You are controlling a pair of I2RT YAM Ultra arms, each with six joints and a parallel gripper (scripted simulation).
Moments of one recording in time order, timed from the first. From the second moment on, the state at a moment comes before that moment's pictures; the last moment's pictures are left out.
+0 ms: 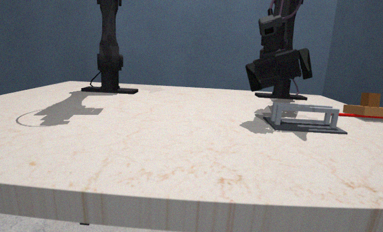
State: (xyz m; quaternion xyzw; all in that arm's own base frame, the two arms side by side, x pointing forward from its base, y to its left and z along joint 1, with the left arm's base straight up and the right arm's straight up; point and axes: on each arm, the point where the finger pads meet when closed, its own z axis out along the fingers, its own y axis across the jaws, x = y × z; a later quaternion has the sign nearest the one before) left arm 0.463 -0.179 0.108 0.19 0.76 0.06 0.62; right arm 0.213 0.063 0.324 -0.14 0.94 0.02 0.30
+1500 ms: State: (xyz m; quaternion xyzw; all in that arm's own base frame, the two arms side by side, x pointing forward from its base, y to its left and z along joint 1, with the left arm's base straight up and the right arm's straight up) left arm 0.477 -0.101 0.238 0.10 0.75 0.03 0.66; right arm 0.309 0.055 0.343 -0.07 0.88 0.03 0.47
